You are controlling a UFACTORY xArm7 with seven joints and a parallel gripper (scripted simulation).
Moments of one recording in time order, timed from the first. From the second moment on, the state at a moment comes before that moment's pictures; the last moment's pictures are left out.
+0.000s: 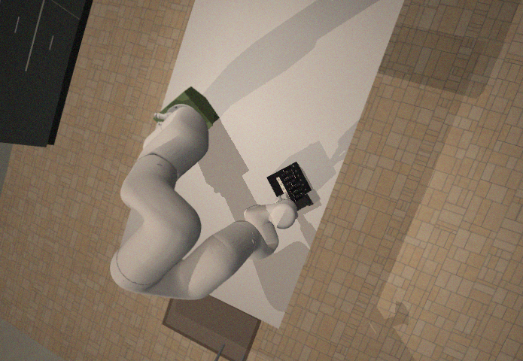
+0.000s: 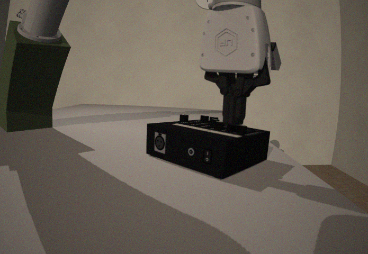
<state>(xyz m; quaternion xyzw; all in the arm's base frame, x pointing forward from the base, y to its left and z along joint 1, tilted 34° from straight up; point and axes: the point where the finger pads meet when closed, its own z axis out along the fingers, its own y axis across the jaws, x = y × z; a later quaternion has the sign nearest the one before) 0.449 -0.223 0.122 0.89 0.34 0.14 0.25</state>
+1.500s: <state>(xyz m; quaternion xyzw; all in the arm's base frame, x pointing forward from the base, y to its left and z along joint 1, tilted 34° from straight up) 0.454 -0.227 0.112 0.89 0.34 0.14 0.25</state>
